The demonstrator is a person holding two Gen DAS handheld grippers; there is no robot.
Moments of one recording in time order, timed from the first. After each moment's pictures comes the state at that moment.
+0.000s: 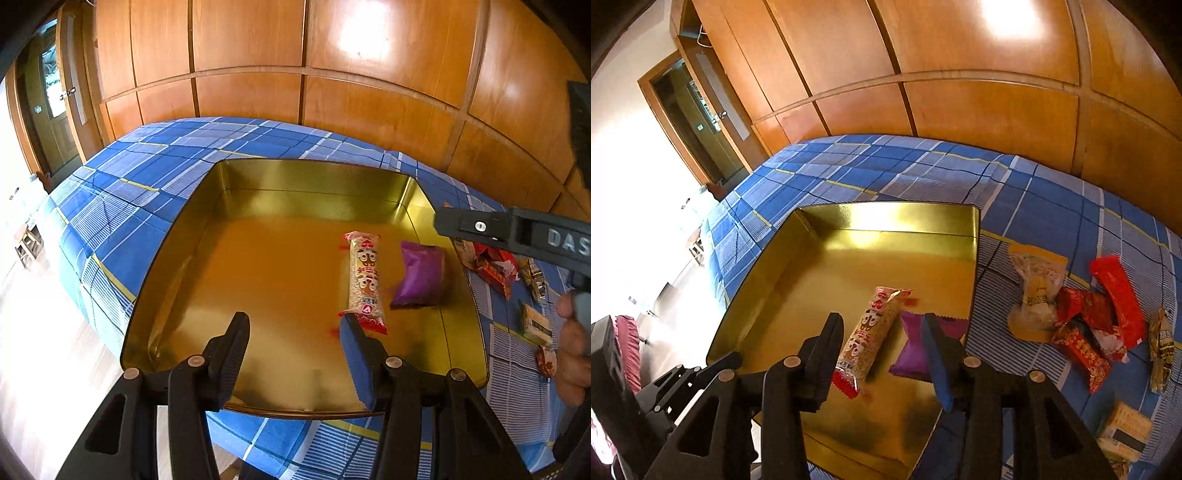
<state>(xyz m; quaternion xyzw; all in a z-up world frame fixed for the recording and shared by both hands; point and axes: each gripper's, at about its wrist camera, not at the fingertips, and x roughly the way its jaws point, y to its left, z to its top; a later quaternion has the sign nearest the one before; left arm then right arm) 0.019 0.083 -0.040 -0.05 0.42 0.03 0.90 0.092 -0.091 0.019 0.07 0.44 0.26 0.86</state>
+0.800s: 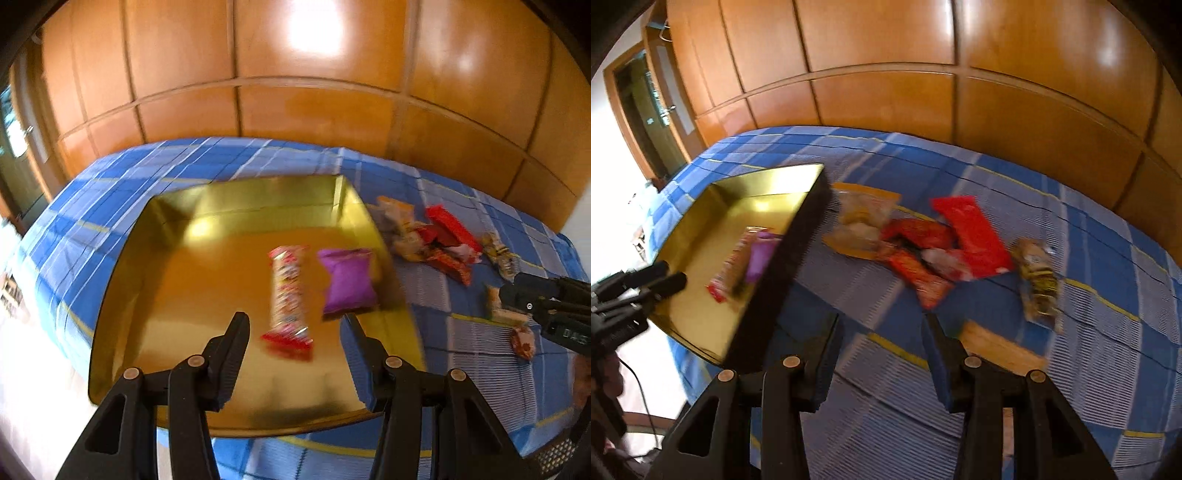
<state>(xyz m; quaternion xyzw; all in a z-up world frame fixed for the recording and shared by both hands) 0.034 0.022 -0.017 0.01 0.42 -0.05 0.91 0.041 -0.232 -0.008 0.02 0.45 0.13 0.88</state>
